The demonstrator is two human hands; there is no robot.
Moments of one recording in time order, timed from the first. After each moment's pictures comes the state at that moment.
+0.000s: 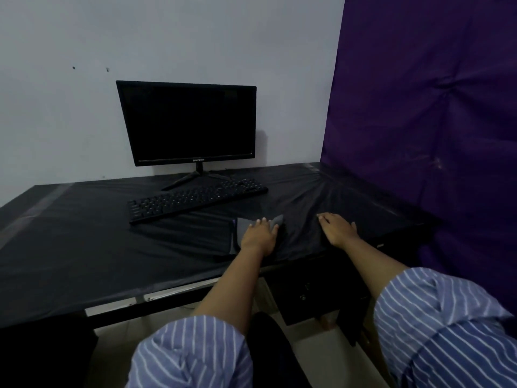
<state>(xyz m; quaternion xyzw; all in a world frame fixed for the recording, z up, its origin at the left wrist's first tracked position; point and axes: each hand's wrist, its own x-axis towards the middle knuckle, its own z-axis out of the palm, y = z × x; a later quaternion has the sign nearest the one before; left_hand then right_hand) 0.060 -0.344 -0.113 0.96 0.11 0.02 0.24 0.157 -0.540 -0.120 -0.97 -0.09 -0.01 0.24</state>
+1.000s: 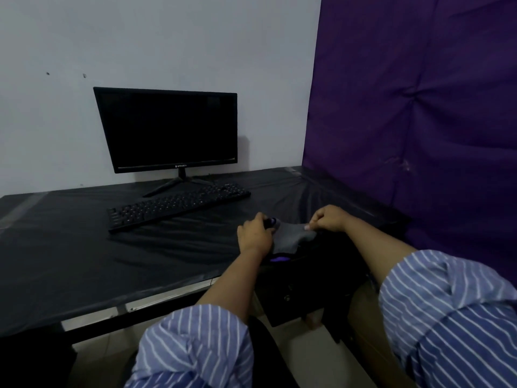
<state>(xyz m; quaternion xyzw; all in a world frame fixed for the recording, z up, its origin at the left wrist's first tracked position) 0.066 -0.380 -0.109 0.93 0.11 0.21 0.28 0.158 -0.577 -0.068 -0.94 -0.14 0.07 0.30</state>
